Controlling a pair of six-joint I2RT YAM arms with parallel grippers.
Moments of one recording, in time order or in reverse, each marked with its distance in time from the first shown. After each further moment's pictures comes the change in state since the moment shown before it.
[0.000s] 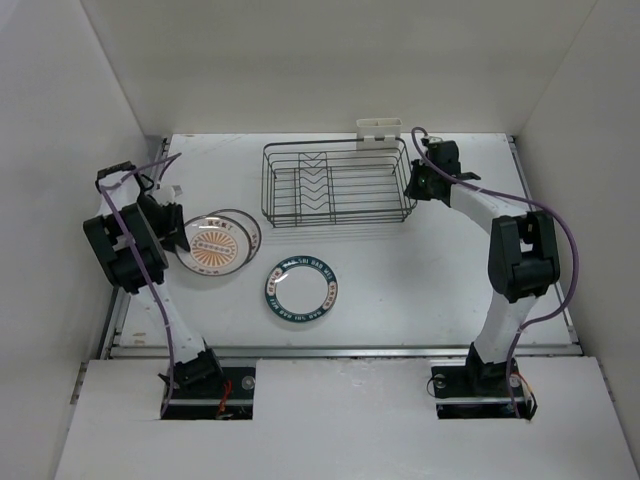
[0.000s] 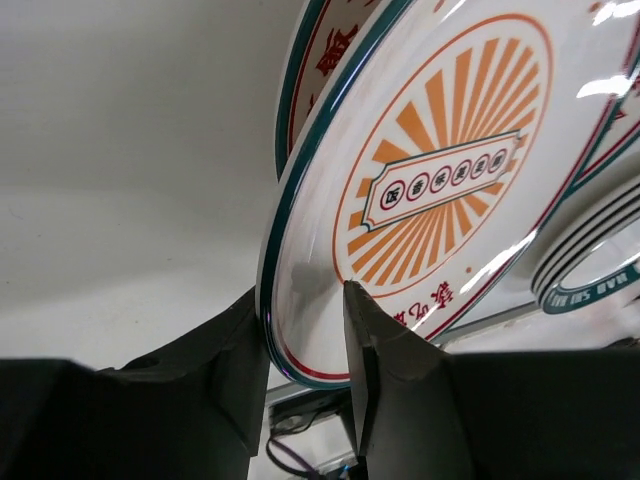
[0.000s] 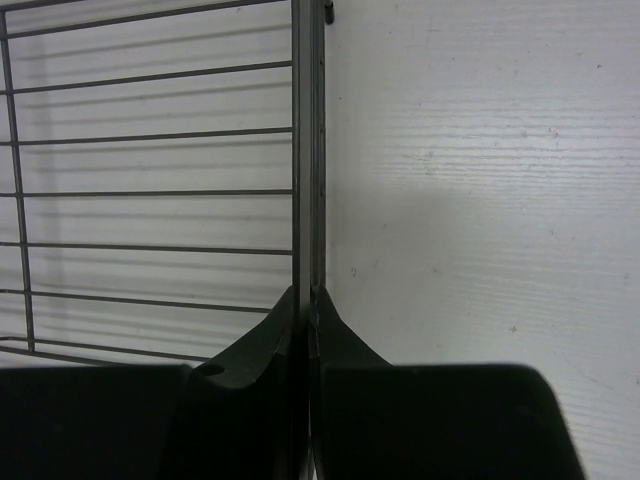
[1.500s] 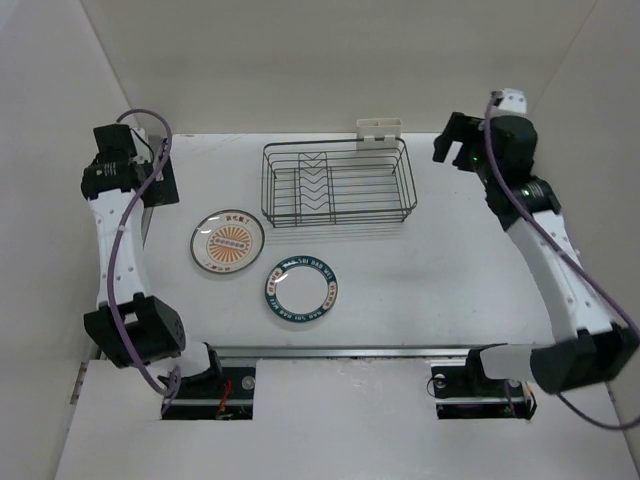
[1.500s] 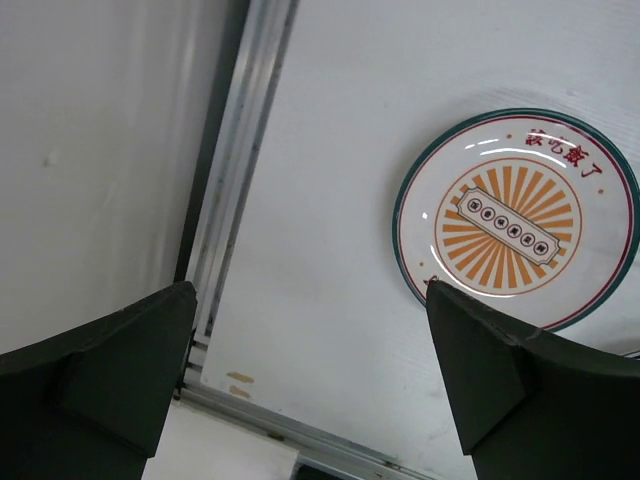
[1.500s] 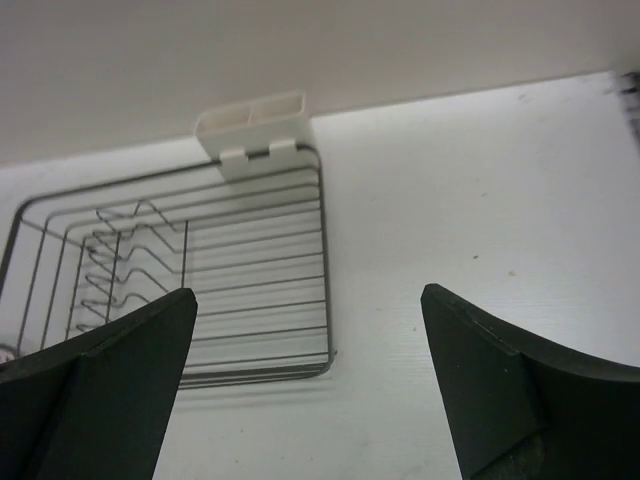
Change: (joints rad) left arm -0.157 -0.605 -0.076 0.267 -0.466 -0.248; right arm 0.009 -0.538 0.063 -0.159 0.220 -0.005
